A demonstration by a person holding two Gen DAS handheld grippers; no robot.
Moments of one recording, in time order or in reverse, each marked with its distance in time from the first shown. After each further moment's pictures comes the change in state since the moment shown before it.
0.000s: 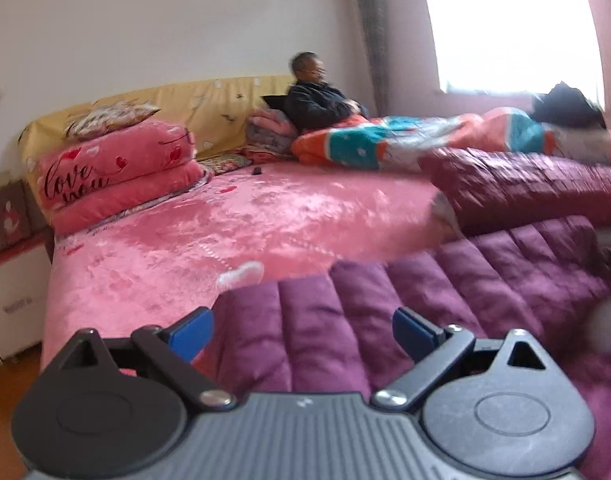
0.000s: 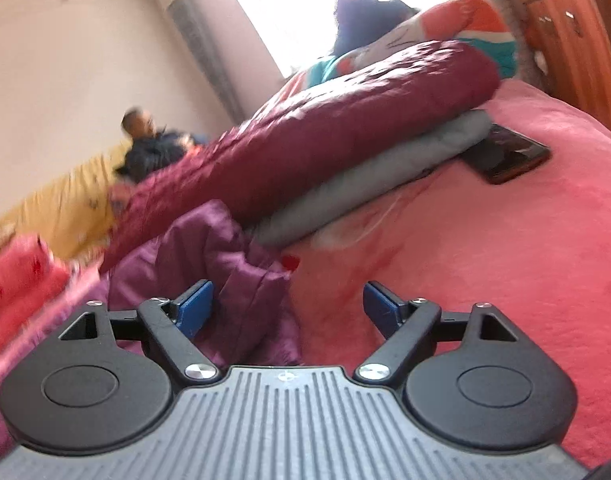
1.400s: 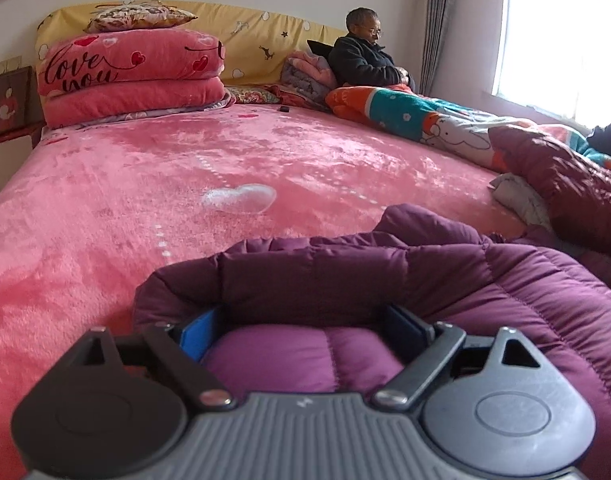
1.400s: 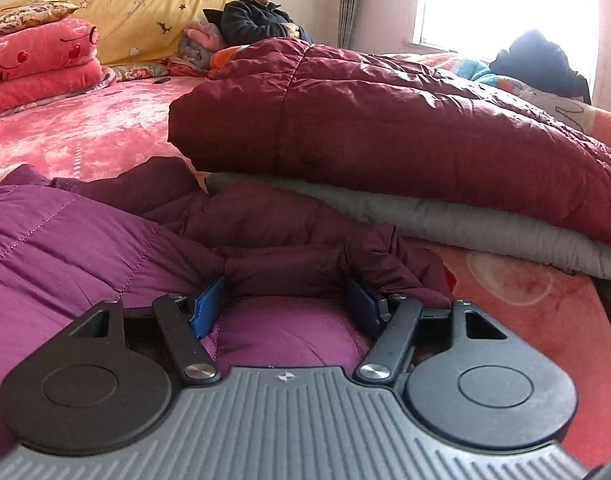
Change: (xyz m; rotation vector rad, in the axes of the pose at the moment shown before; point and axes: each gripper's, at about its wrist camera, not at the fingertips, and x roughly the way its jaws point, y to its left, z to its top) left arm 0.132 0.024 -0.050 -0.219 0.115 -0.007; right arm 0.089 0.136 -0.046 -0.710 0.277 -0.008
